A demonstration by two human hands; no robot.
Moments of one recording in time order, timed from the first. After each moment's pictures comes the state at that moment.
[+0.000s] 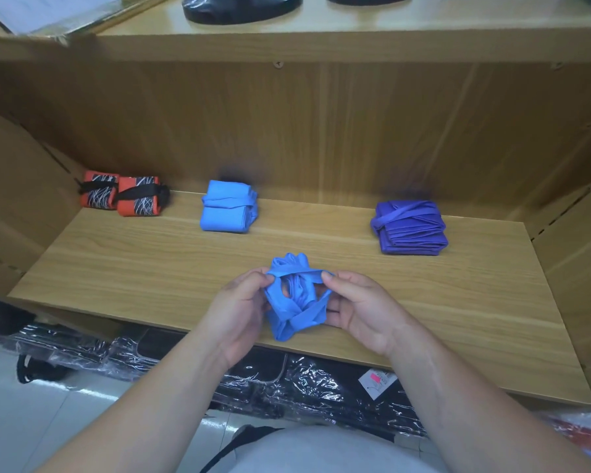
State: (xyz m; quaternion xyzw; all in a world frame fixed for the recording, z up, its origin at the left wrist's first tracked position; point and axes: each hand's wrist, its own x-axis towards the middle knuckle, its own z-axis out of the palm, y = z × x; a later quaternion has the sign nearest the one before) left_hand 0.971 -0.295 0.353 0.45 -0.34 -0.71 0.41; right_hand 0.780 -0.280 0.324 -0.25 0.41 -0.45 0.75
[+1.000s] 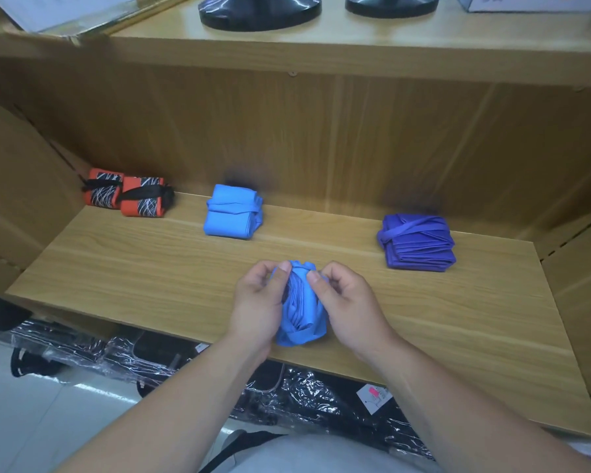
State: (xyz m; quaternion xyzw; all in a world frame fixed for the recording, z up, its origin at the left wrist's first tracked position) left_hand 0.940 -0.306 0.346 0.55 -0.37 -0.57 0.48; right_hand 0.805 -0.291 0.329 -0.50 0.50 -0.50 0.50
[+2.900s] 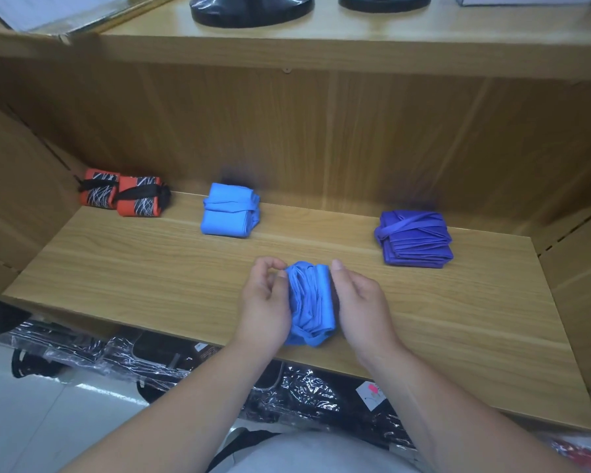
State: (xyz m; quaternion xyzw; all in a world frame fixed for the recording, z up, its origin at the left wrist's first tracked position) left_hand 0.935 -0.301 0.332 0.58 -0.49 -0.47 0.46; right_hand 0.802 -0.282 0.331 -0.42 0.60 -0.51 0.46
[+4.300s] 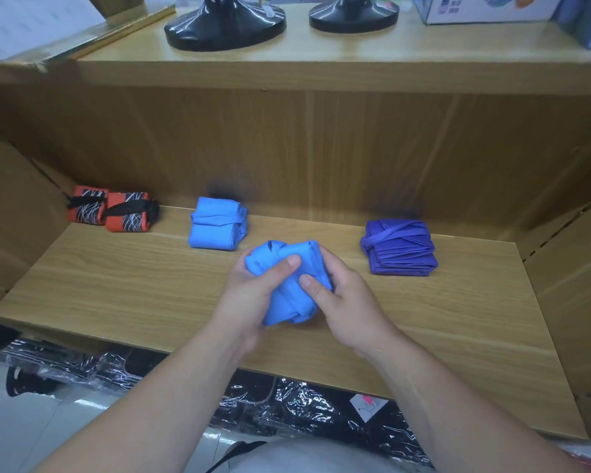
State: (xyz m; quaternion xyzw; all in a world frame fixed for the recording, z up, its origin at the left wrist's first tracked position) left_hand 0.929 -0.323 0.371 0.46 -0.37 -0.66 0.46; right_hand 0.779 -0.297 0.352 -0.53 0.49 -0.48 0.50
